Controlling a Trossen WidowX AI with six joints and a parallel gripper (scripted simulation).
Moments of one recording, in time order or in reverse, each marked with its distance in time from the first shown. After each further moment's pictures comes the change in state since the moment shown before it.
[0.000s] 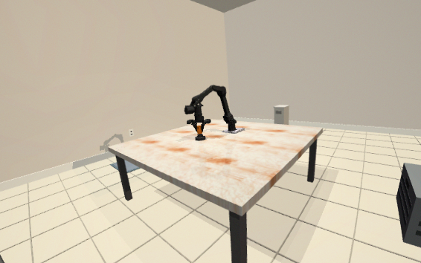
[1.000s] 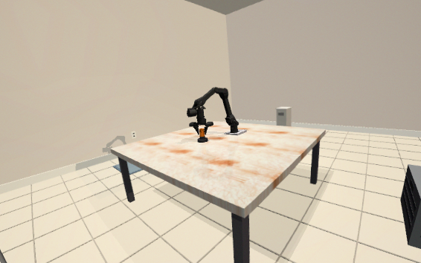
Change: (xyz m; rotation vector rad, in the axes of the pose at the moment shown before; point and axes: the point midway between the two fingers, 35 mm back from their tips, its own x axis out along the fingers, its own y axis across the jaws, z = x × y) arm 0.007 0.000 0.000 0.002 0.000 0.000
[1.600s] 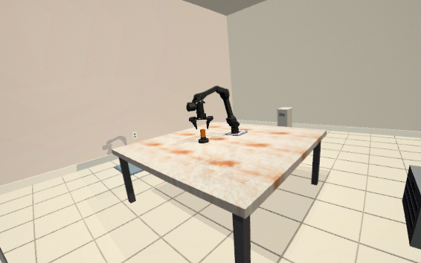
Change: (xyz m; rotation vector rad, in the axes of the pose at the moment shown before) arm -0.051 0.002 -0.003 -0.004 -0.010 -0.010
